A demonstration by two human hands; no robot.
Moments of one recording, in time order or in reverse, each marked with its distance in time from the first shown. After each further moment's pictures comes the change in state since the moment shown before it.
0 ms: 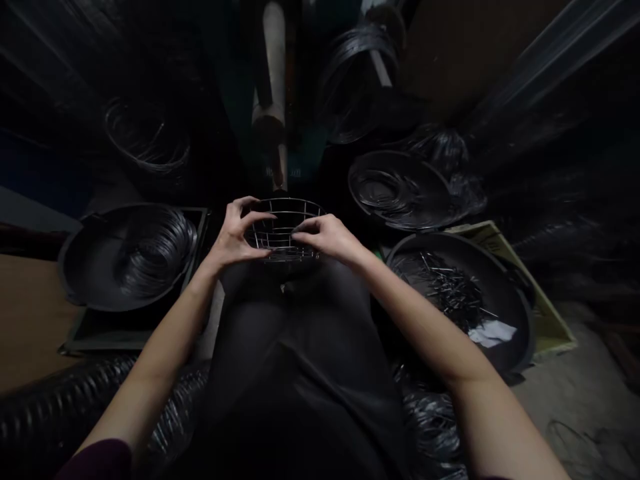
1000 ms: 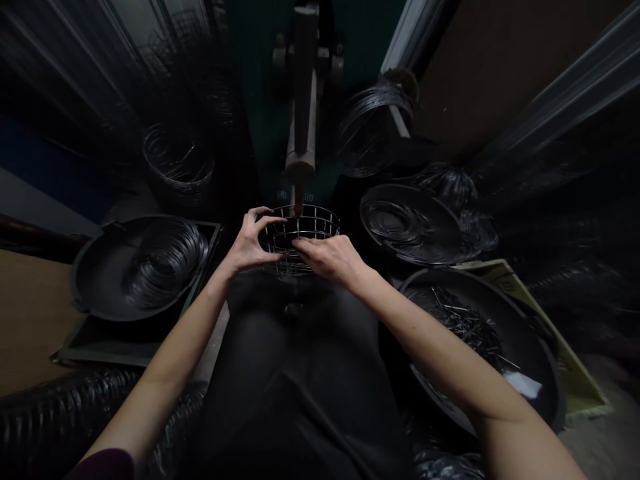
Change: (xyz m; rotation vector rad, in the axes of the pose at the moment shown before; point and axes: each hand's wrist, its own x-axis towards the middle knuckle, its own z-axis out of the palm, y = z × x) left_hand 0.025 -0.019 -0.003 -0.102 0.080 -0.077; right_hand 0.028 -0.009 0.004 -0.968 0.161 -0.535
